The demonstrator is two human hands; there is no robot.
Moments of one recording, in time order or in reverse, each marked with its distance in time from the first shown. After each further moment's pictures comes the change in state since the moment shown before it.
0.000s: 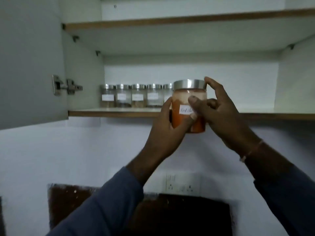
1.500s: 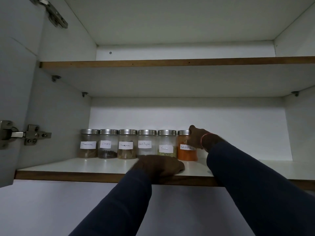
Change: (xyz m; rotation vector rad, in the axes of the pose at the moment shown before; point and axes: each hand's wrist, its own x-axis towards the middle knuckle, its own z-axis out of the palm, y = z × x) left_hand 0.185 -0.085 0.005 1.047 -0.843 -0.320; right_hand 0.275 0.136 -0.001 -1.067 -0.181 0.331
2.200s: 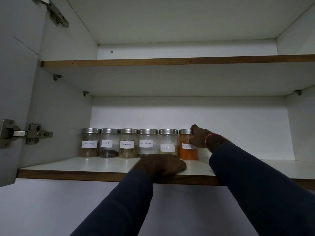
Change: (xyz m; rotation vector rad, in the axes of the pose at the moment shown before) left_hand -0.005 -0.003 -0.001 0.108 0.061 0.086; right_hand 0.004 0.005 0.003 0.073 -0.002 -0.014
